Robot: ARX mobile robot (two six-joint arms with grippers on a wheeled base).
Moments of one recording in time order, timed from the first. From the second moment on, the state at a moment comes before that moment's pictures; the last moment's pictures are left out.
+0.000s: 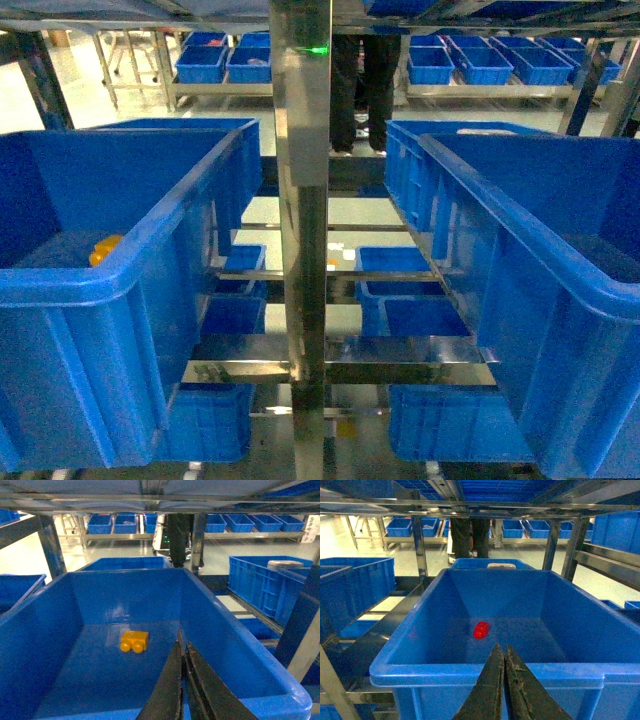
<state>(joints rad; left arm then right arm) 0.00 0.67 0.17 0.50 0.01 0.00 0.00 0.45 0.12 0.32 0.00 0.00</state>
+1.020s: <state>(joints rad) 0.00 0.24 0.01 0.24 0.00 0.00 0.00 0.01 0.02 0.02 0.00 0.00</state>
